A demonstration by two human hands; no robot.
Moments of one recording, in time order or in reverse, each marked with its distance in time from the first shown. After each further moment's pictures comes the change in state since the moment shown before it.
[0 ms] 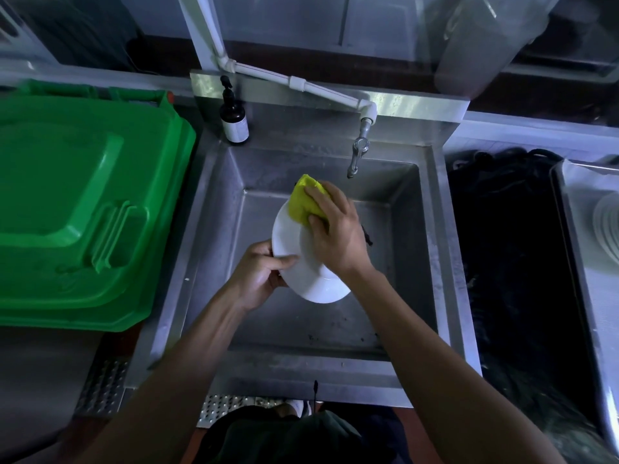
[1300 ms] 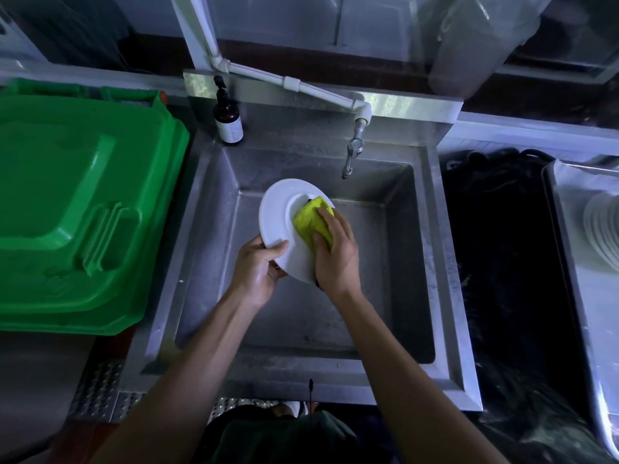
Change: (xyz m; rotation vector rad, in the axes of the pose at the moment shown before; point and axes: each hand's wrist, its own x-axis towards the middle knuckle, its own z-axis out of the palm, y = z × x) left_hand 0.010 -0.002 0.016 -0.216 0.207 0.080; right_hand -0.034 0.014 0.024 0.242 0.105 0.302
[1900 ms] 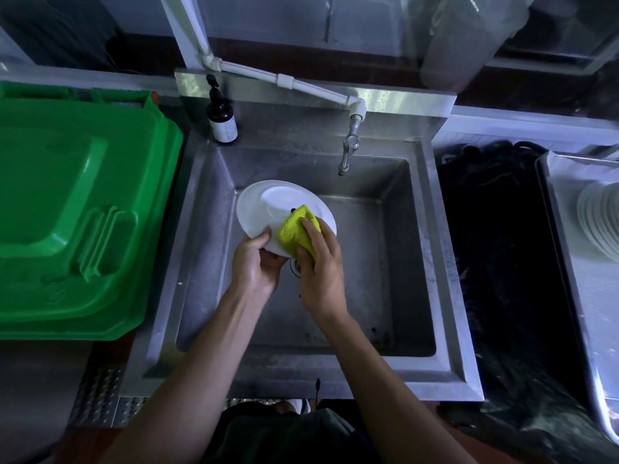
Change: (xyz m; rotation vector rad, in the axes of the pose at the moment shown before) left_hand 0.011 0.003 0.007 -0.277 0.148 -0.056; right_hand -0.036 -0.013 0.017 -0.015 0.003 -0.054
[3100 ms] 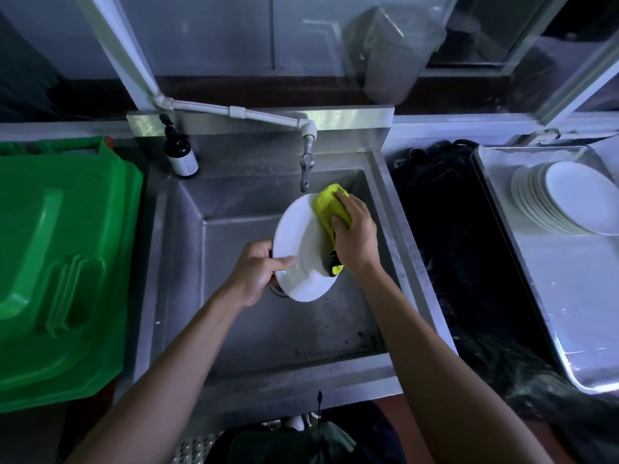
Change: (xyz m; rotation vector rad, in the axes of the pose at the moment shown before) left_hand 0.001 0.006 0.026 0.820 -0.460 0.037; right_hand 0.071 0.018 -0.093 -0.108 0.200 0.146
